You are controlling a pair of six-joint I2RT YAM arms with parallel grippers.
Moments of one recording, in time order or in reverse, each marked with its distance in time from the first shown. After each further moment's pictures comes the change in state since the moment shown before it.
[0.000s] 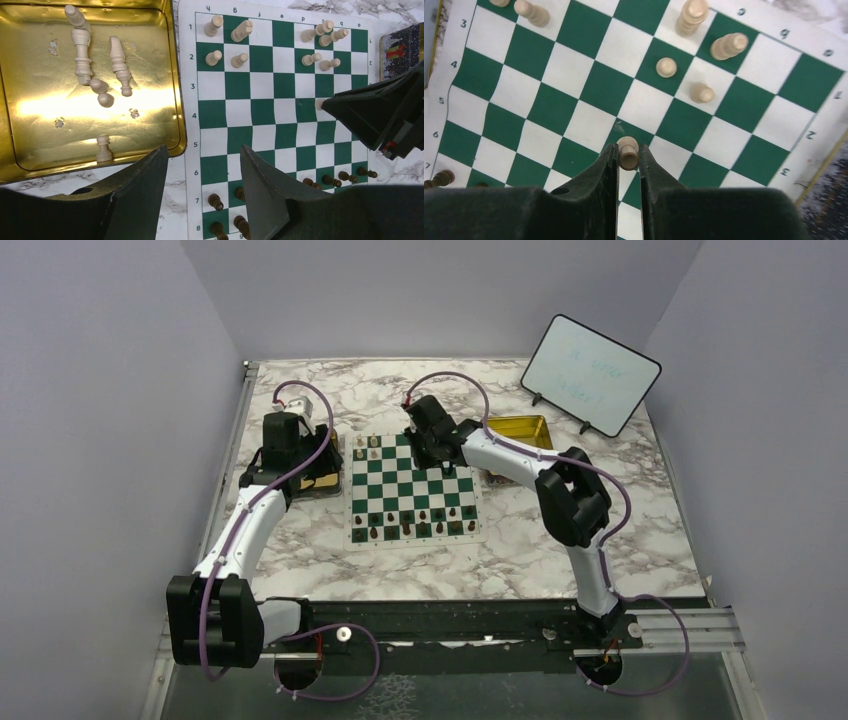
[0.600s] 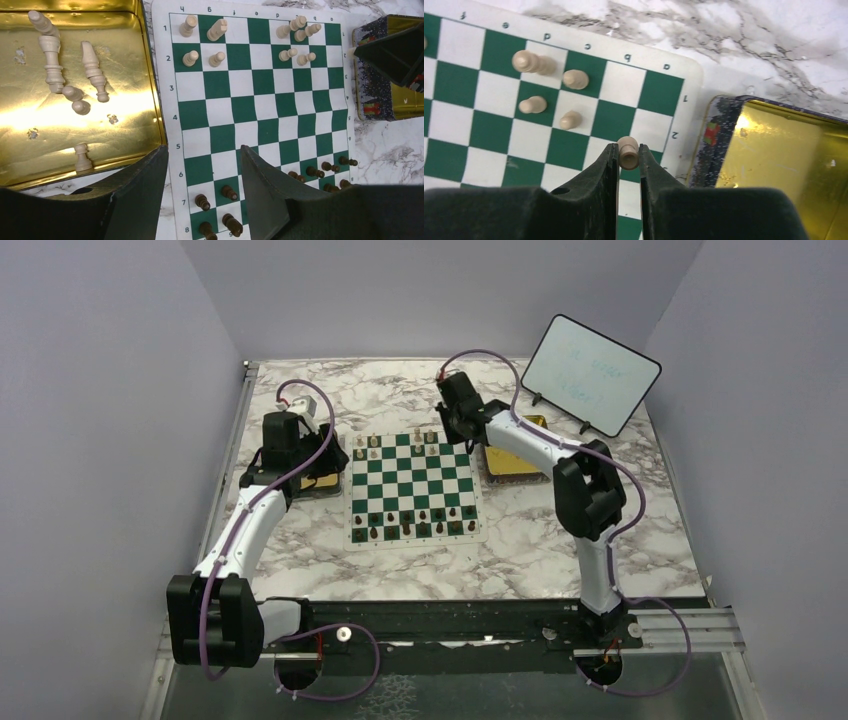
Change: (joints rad) left arm 0.000 0.000 -0.004 0.028 0.081 -0.004; right arm -0.134 -0.030 0.036 -0.047 0.143 -0.065
